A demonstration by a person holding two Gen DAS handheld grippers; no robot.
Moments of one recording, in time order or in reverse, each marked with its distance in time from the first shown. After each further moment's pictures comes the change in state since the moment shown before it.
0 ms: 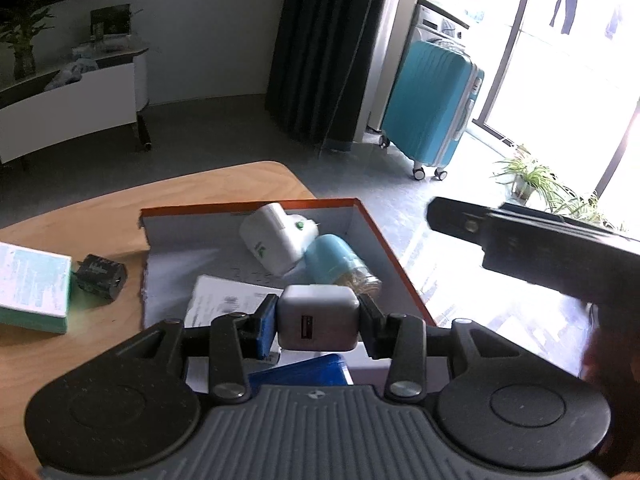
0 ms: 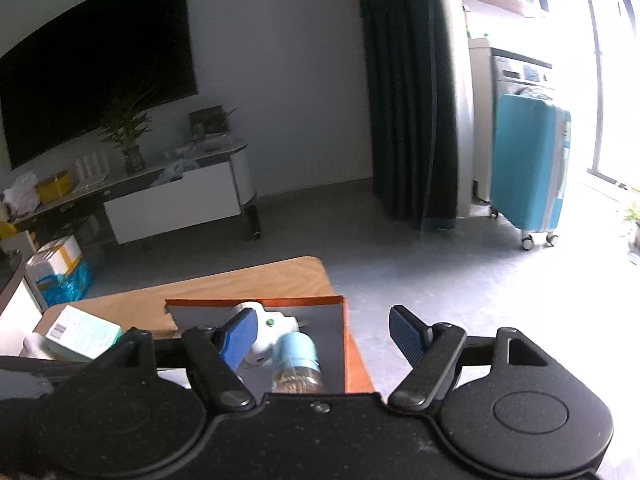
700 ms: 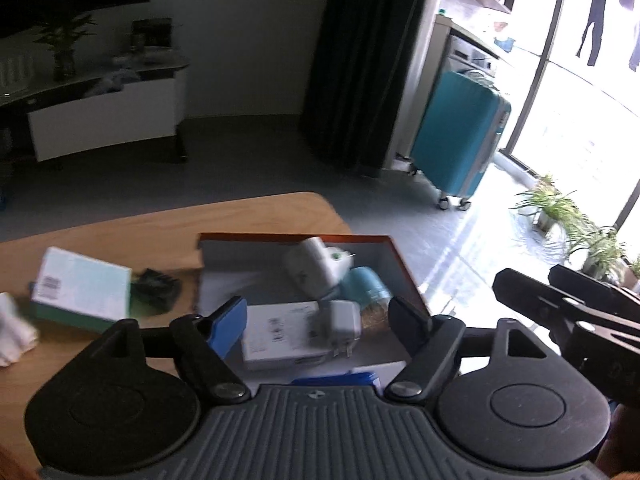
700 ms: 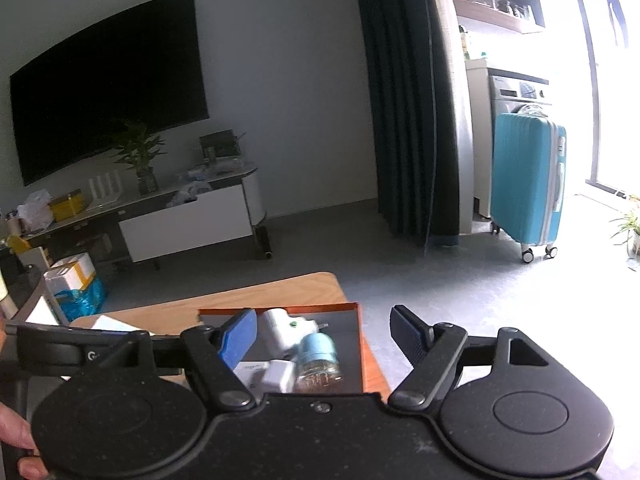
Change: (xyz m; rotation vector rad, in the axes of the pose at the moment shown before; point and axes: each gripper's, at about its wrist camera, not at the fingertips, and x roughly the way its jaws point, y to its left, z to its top) left arm -0.049 0.015 0.010 -0.072 -0.054 0.100; right arm -0.049 0.023 -0.004 -0.018 -0.057 0.052
